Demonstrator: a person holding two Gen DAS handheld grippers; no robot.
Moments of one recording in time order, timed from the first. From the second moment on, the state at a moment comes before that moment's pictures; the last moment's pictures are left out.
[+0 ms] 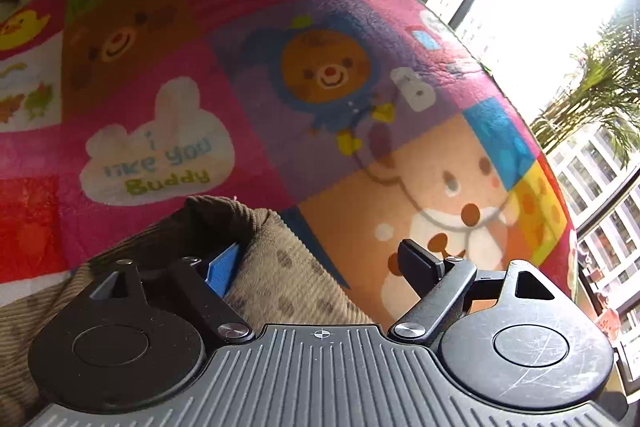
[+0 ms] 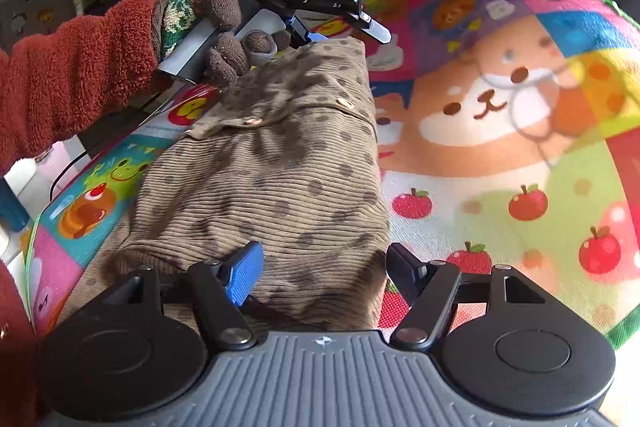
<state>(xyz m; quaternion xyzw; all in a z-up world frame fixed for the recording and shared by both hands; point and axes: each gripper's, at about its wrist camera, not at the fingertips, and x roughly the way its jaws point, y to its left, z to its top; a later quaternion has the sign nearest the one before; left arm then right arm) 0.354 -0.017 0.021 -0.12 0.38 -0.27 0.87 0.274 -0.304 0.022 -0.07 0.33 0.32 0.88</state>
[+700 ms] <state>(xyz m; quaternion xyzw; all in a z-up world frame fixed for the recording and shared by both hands) 0.205 0.054 0.020 -0.13 0.33 -0.25 0.90 0.230 -0.267 0.012 -0.08 0.35 0.36 0.86</state>
